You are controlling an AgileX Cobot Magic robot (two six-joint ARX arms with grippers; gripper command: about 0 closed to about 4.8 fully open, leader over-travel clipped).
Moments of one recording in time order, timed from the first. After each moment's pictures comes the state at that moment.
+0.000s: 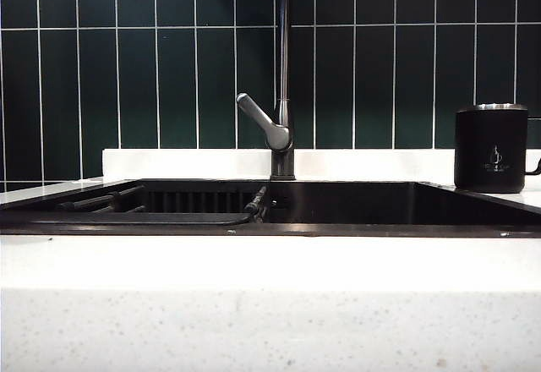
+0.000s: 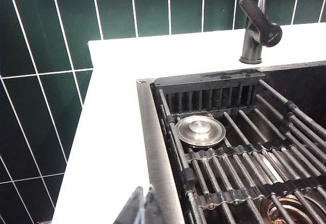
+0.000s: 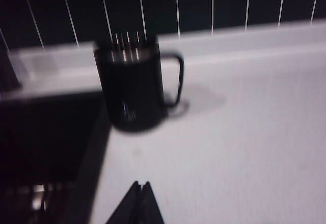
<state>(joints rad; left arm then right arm) -0.14 0.01 0.00 0.02 0.04 0.07 0.02 0.00 0.03 -0.02 0.16 0.08</state>
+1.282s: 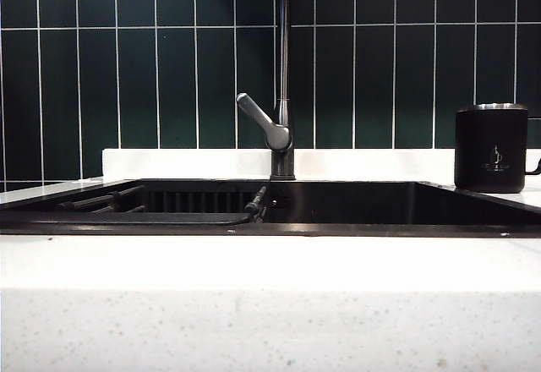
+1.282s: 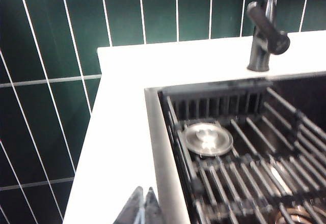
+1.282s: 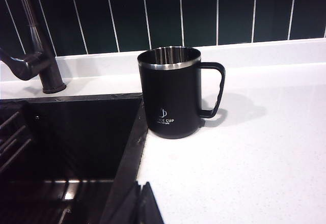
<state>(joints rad) -0.14 0.01 0.00 0.06 0.01 0.07 0.02 0.00 0.03 0.01 0.02 0.08</state>
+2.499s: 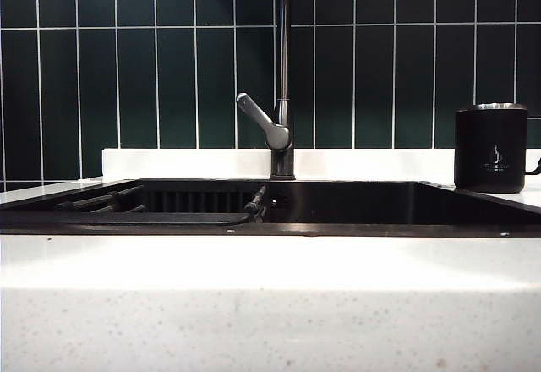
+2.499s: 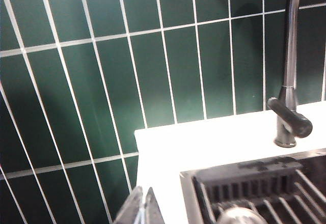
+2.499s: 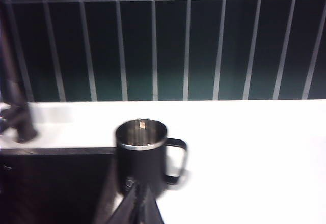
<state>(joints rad) -0.14 0.29 0.43 0.04 -0.05 0.18 0.02 0.19 0.37 -0.08 0.13 -0.02</state>
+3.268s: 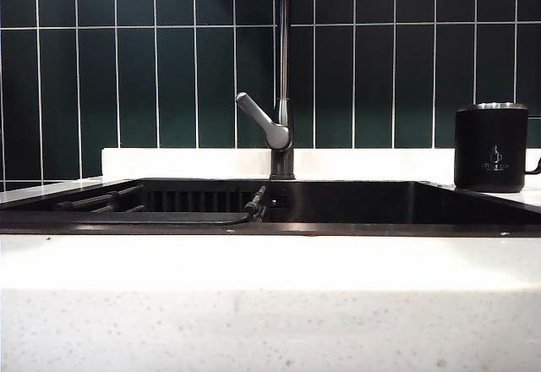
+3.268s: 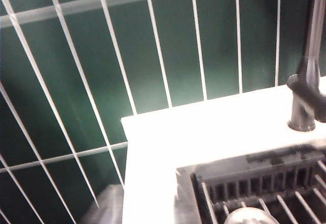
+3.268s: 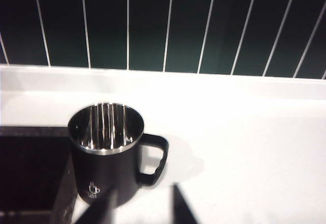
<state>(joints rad) -0.14 0.82 0.54 0.33 -0.04 0.21 0.02 0.74 0.53 0.13 0.20 -0.09</state>
